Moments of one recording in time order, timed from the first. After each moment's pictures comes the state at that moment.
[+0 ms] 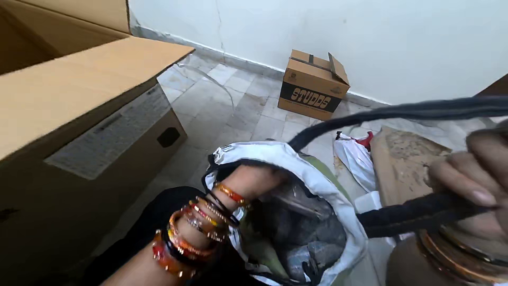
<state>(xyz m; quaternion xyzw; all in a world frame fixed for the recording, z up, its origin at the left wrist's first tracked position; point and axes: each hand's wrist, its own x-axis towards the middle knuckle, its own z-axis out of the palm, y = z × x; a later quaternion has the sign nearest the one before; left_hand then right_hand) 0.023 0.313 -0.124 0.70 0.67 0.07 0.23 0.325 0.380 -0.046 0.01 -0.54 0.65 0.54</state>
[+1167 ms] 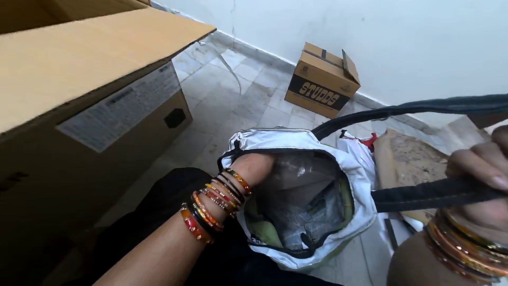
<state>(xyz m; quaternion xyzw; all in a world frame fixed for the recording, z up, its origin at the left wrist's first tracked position) 0.007 0.324 -0.188 0.70 0.69 0.07 0.18 0.331 0.394 -0.048 -0.04 -0.57 0.59 0.57</state>
